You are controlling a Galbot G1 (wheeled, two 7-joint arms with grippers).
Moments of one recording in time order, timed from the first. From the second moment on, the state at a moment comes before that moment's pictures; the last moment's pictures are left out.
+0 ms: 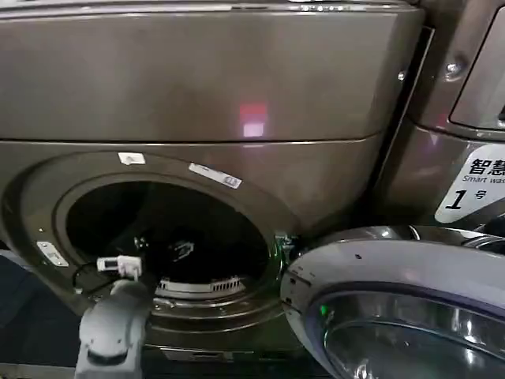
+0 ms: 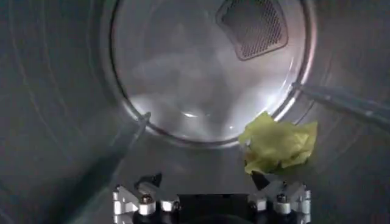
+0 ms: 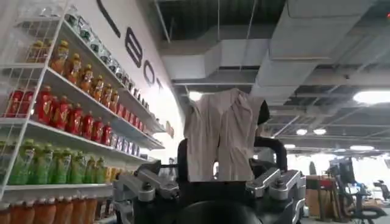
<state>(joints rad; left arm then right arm) 1.14 -1.48 -0.62 -2.11 0.08 0.74 0.15 -1.66 1.03 2.29 1.61 0.54 -0.17 0.01</state>
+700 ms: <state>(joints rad) 0.88 -1.39 -0.64 -1.85 0.84 0.62 0.89 -1.66 1.03 2.29 1.62 0.54 -0.17 0.01</state>
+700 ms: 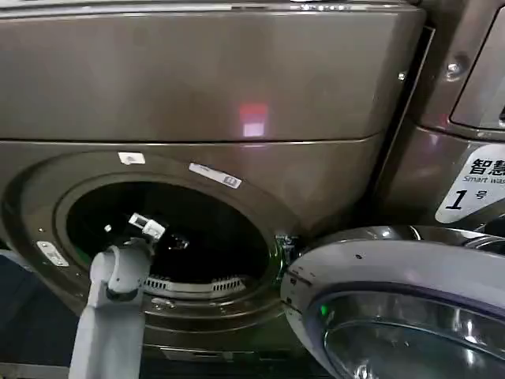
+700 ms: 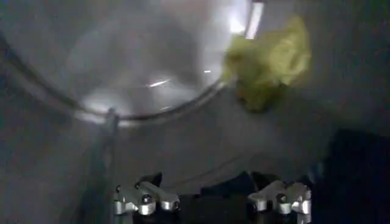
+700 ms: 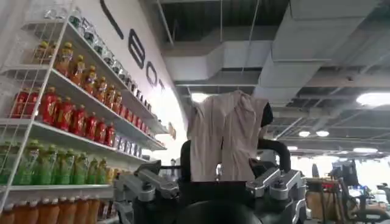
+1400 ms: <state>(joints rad) 0.72 -1.36 -0.58 -1.70 1.21 -0.28 1.30 -1.68 1.04 2.32 1.61 0.54 -0.17 0.01</state>
